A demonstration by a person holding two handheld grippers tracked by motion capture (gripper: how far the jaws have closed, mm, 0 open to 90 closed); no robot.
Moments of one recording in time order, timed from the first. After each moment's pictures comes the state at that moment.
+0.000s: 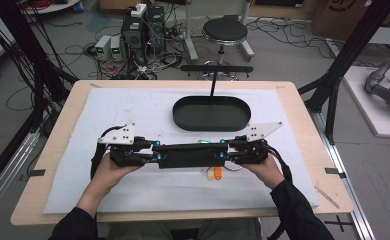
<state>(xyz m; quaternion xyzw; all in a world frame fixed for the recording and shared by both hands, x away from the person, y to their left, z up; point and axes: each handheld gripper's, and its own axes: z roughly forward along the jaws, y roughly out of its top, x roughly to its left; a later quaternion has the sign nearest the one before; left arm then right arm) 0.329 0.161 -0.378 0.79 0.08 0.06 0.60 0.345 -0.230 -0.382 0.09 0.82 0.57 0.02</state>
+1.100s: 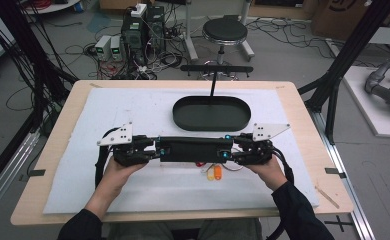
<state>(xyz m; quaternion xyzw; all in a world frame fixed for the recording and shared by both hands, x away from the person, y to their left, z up) 0.330 0.157 -0.387 0.74 0.10 0.07 0.66 0.338 -0.238 -0.377 0.11 0.80 0.59 0.05</state>
